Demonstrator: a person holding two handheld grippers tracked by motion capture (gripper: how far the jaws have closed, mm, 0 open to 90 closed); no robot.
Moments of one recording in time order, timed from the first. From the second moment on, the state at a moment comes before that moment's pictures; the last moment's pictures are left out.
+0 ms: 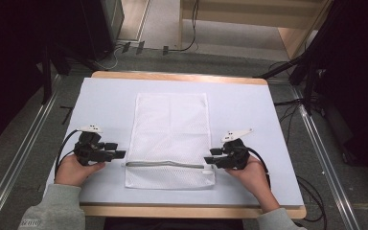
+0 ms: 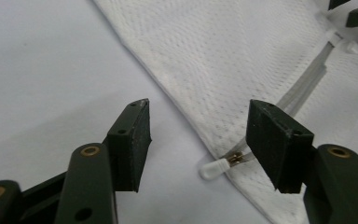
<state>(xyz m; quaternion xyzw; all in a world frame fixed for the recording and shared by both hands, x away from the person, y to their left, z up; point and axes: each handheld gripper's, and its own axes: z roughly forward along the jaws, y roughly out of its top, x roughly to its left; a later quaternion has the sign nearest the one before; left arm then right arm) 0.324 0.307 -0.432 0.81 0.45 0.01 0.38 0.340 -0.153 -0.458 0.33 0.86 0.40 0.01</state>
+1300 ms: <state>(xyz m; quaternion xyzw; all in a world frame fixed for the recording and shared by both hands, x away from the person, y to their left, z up) 0.341 0.332 -0.440 0.79 0.50 0.05 0.35 0.368 -0.225 -0.466 0.44 0.80 0.40 0.07</state>
